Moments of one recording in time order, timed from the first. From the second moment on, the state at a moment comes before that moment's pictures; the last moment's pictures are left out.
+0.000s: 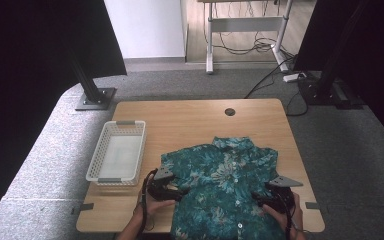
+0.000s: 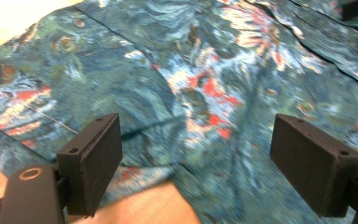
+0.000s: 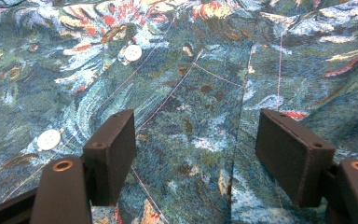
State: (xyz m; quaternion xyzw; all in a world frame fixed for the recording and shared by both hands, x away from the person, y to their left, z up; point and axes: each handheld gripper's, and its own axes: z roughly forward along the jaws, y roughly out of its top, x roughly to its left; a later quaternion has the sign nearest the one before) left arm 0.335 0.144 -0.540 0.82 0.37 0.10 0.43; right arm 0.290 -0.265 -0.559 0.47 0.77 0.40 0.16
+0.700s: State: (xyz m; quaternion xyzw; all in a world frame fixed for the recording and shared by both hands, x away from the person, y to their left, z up) left arm 0.388 0.149 -0.542 0.81 0.41 0.10 0.42; right arm 0.290 -0.266 -0.559 0.47 0.77 0.40 0.17
